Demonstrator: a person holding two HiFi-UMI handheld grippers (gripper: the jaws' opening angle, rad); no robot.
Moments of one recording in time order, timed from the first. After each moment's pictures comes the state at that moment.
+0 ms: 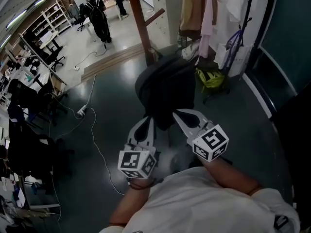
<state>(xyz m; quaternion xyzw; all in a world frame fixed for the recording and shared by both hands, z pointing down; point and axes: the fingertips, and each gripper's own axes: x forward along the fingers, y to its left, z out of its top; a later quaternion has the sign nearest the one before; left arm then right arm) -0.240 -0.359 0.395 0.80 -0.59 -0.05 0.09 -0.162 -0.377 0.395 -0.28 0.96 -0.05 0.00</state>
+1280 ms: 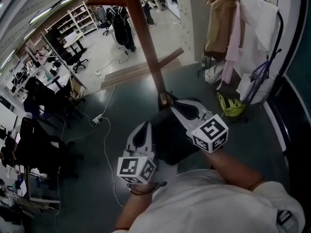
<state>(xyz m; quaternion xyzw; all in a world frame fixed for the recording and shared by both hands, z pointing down) -0.286 -0.529 0.339 0.74 -0.67 -0.07 0.03 -0.218 -0.596 0.332 -0.18 0.98 0.02 0.01</state>
